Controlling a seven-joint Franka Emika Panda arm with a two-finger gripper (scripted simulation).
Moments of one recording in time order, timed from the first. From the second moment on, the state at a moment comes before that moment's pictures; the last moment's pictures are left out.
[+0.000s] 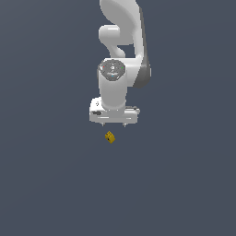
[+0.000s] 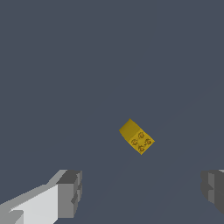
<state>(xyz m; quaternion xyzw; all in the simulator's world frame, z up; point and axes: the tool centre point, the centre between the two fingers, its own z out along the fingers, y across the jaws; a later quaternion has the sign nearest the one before) -0.020 -0.019 0.154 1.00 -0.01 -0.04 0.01</state>
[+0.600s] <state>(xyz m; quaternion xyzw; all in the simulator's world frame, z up) -0.016 -0.007 0.167 1.00 0.00 -0.03 0.01</state>
